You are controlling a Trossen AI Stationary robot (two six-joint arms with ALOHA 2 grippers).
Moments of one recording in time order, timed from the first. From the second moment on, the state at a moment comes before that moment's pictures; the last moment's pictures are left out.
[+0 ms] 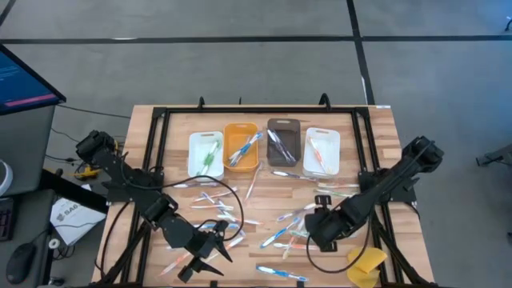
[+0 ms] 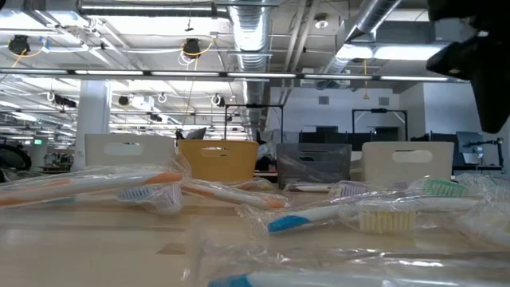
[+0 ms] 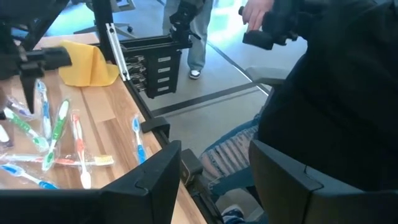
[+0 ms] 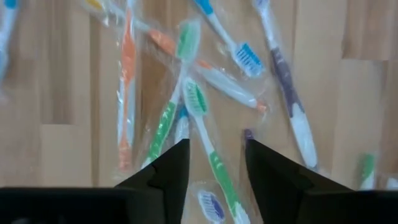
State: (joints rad) left arm -0.72 1.44 1.08 -0.02 -0.09 -0.18; right arm 0.67 1.58 1.04 -0.82 0.19 0.59
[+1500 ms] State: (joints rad) left arm -0.72 1.44 1.08 -0.02 -0.09 -0.18; right arm 0.62 1.79 1.09 -0.78 0.10 0.57
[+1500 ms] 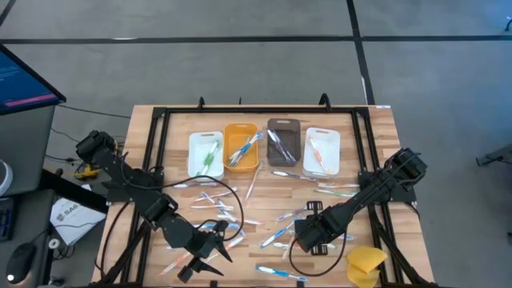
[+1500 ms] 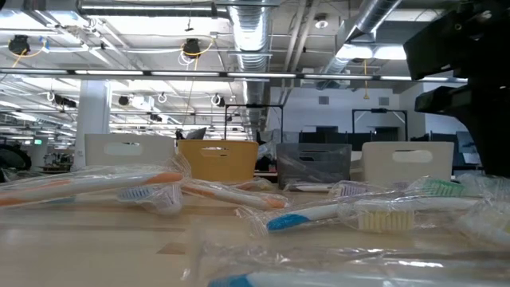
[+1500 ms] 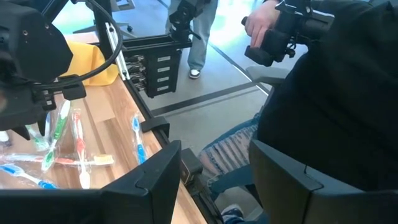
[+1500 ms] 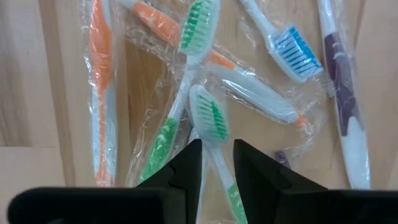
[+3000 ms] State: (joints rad) left arm -0.71 1.44 1.08 -0.02 -0.08 -0.27; right arm 0.63 1.79 1.40 -1.10 0.12 0.53
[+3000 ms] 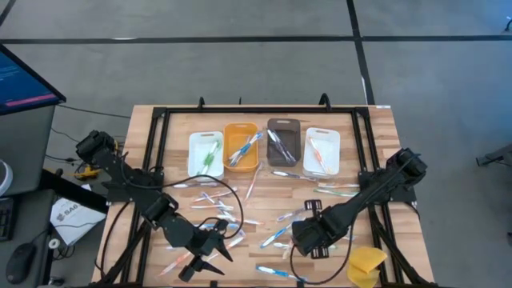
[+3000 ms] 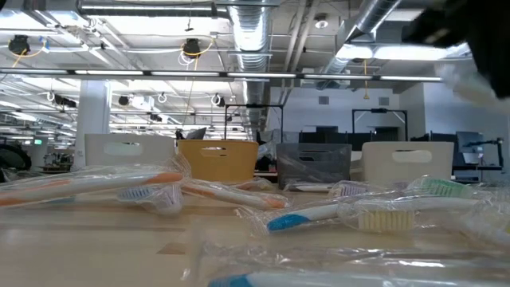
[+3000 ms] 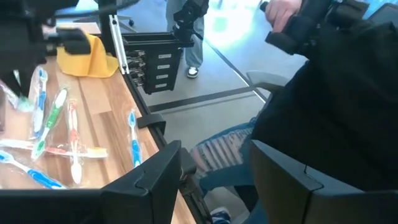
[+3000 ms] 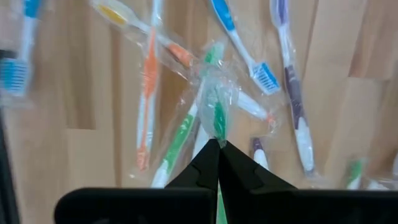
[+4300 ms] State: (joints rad) left arm -0.64 1.44 0.86 0.43 -0.58 0.16; right arm 0.67 1.72 1.56 -0.29 0.63 -0.22
